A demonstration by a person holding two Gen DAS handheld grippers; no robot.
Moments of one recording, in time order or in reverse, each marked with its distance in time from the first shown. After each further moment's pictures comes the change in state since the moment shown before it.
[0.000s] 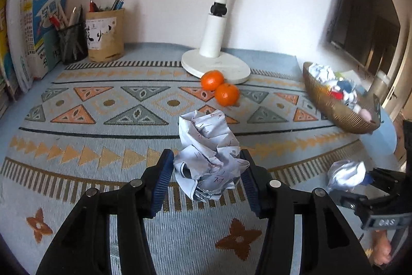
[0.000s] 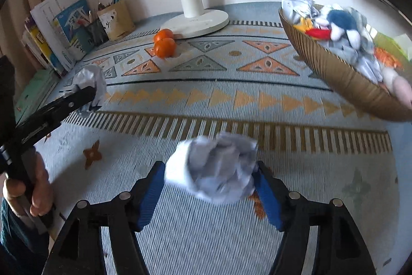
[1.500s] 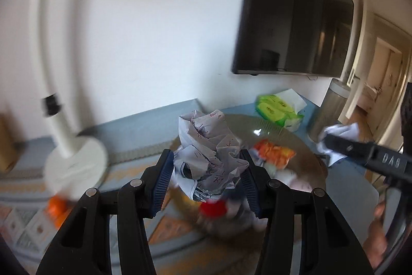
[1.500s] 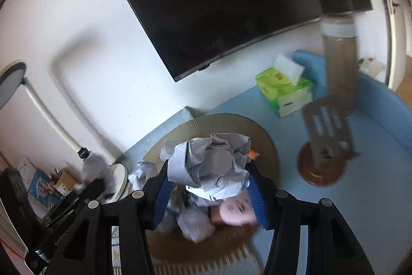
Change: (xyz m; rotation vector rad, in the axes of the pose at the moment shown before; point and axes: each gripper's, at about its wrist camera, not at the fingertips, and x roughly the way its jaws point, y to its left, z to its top) left arm 0.077 -0.246 0.140 0.236 -0.080 -0.238; right arm -0.127 -0.225 0.091 0.530 -0.410 -0.138
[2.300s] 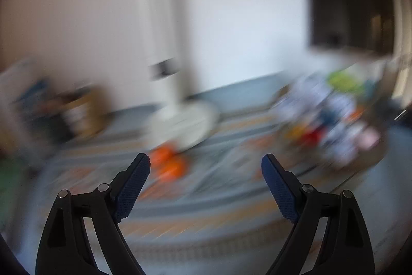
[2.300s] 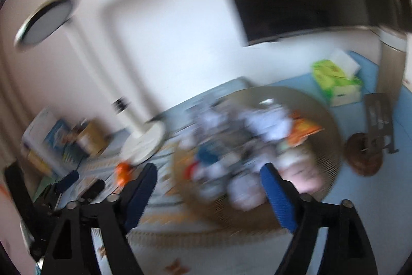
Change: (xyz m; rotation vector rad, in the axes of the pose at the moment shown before) left arm -0.116 0.069 -0.094 -0.003 0.050 0.505; right arm -0.013 0.070 -0.057 -0.230 0.101 0.176
